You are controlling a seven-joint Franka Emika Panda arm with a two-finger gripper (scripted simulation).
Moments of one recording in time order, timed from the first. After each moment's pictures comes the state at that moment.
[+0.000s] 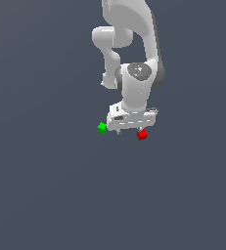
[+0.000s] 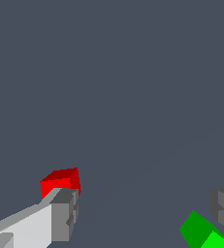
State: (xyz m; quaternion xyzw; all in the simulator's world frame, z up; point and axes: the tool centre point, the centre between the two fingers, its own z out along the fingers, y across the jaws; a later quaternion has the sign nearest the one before) arm -0.036 0.076 0.139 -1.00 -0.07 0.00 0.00
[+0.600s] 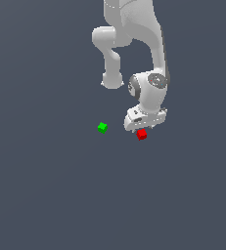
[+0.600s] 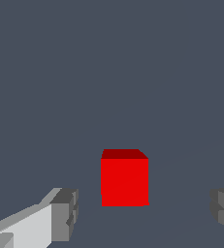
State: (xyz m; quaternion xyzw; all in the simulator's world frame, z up) arm -0.090 0.155 0.077 -0.99 -0.13 0.00 0.00
